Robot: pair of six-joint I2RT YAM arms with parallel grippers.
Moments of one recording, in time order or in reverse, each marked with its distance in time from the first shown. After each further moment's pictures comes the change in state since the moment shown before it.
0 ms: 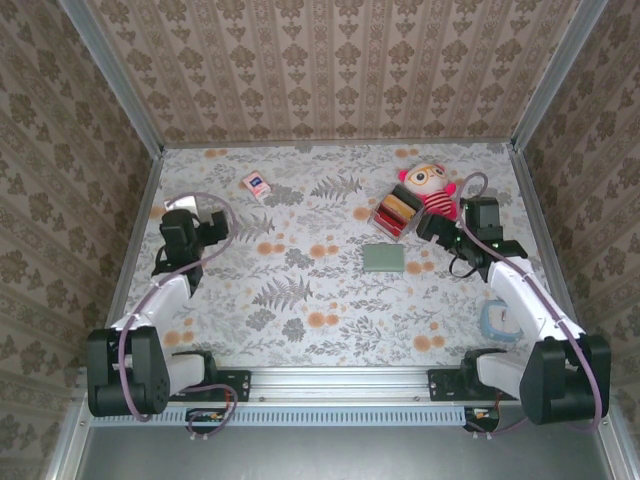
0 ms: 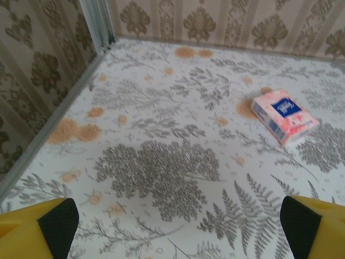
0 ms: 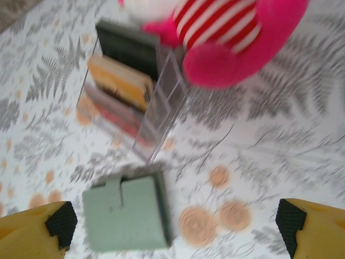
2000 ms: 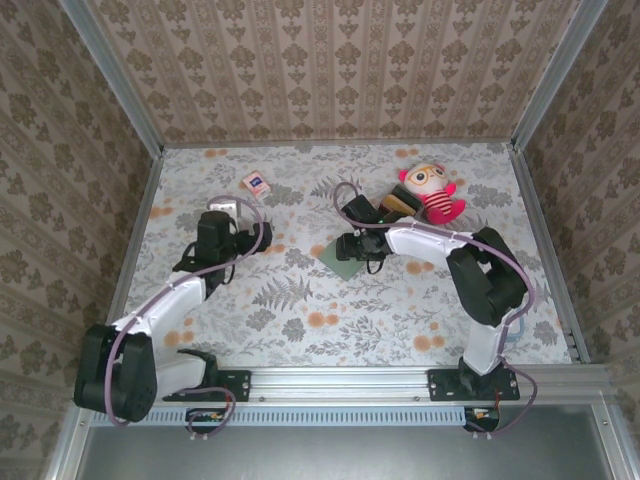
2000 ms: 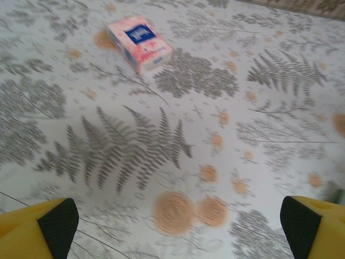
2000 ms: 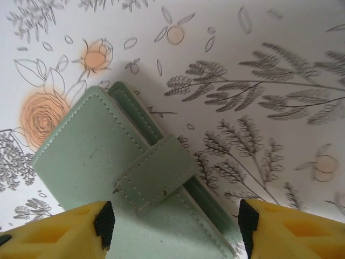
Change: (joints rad) left arm -0.298 -0.022 0.027 -0.182 0.111 -0.246; right arm 0.565 0.692 0.449 -0.095 0.163 0.063
